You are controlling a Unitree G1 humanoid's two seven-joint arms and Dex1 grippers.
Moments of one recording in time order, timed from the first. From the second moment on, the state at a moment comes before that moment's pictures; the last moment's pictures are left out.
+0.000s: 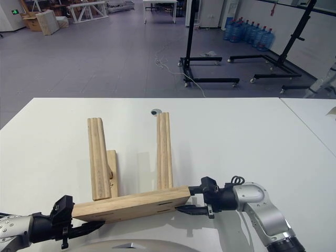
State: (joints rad) left arm 0.61 0.73 0.11 -0.43 -0.43 0.25 -1.11; right arm 0.17 -0.69 0.14 -0.17 0.45 0.08 1.34
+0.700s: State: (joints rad) left arm 0.32 0.83 0.44 -0.58 -1.46 0.65 -0.94; right arm -0.33 -1.03 0.00 -0.16 1.40 1.29 1.22
